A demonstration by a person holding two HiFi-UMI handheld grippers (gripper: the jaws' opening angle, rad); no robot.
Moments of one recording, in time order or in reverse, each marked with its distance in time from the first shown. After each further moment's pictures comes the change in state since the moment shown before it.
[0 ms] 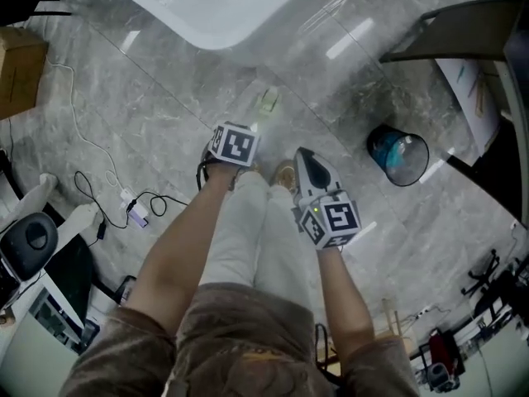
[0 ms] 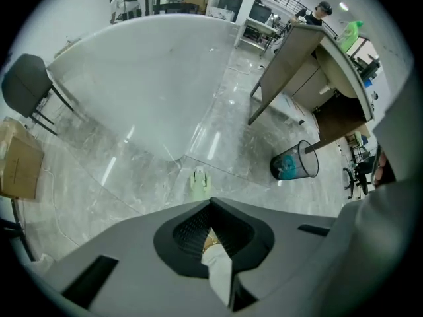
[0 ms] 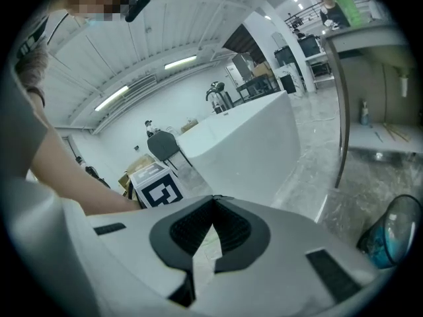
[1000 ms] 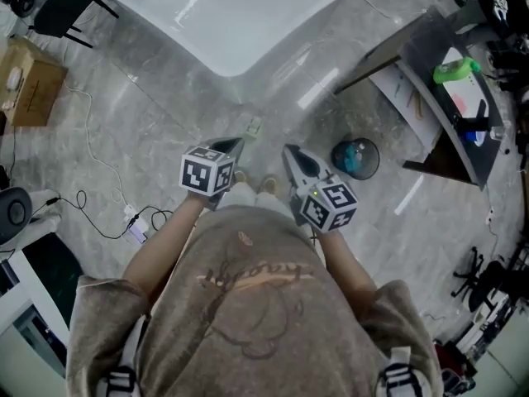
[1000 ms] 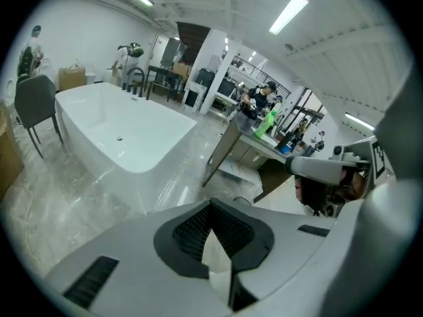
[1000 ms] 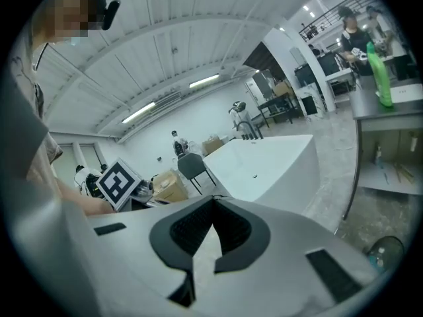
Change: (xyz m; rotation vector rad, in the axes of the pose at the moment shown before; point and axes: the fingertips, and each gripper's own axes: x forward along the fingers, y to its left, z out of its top) left arm -0.370 -0.092 0.002 0.047 -0.497 -0.250; right arm -0.187 0.174 0.161 -0.084 -0.108 0.152
